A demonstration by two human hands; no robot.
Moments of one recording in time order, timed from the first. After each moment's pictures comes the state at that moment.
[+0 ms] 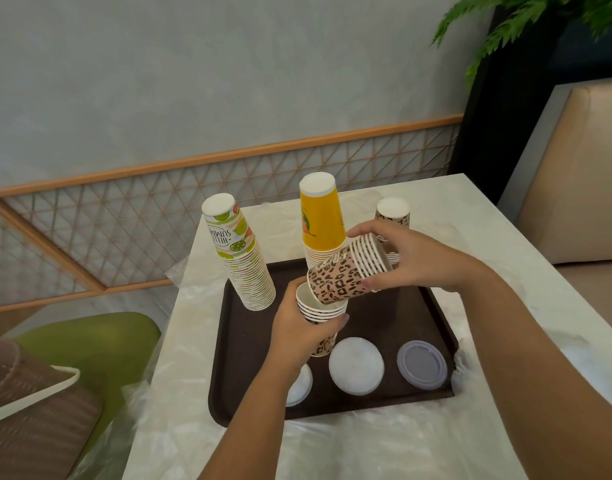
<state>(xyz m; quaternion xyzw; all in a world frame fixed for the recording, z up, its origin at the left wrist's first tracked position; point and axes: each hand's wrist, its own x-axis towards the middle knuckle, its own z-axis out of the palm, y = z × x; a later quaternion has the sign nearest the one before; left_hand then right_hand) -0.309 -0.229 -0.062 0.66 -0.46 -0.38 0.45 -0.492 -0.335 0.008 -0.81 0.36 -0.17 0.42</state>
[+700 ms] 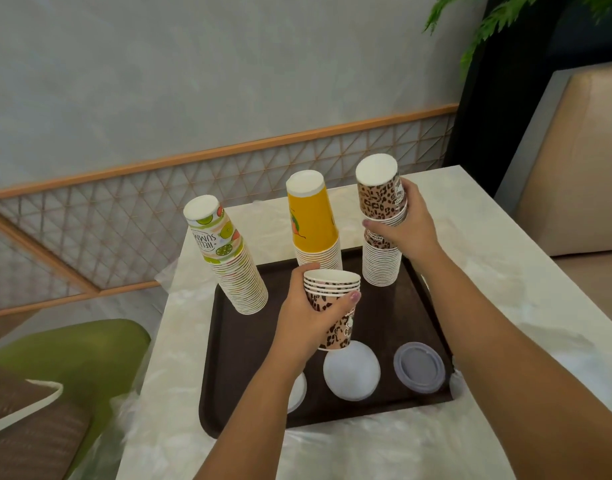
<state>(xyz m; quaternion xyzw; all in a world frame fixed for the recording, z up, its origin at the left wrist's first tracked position) -0.327 -0.248 -0.043 0.65 -0.47 -0.40 0.43 -0.483 -0.410 -0.055 -0.65 0.50 -0.47 0.33</state>
